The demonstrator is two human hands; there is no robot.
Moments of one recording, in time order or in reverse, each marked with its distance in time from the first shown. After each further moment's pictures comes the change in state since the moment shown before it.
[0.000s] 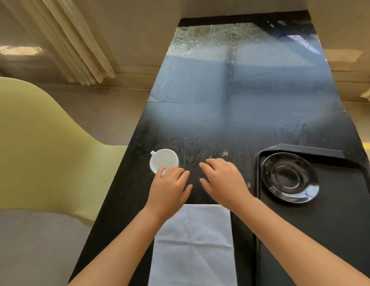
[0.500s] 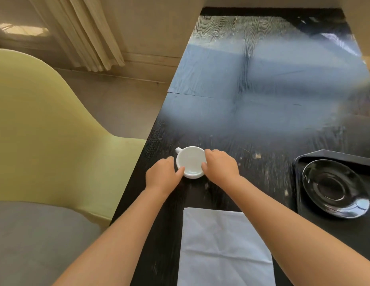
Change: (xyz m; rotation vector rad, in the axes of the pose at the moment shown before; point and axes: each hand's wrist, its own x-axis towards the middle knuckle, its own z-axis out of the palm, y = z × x) left_hand 0.016 -0.103 0.023 -0.264 -0.227 -0.553; right_hand 0.103 -0.055 0.064 0.020 -0.226 0.249
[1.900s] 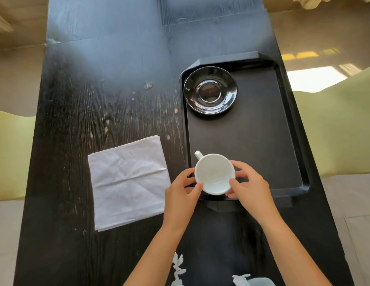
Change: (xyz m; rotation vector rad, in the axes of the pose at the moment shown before) left_hand -0.259 0.204 0.126 -0.709 -0.373 -0.011; right_hand -0.345 0.201 0.012 1.024 0.137 0.731
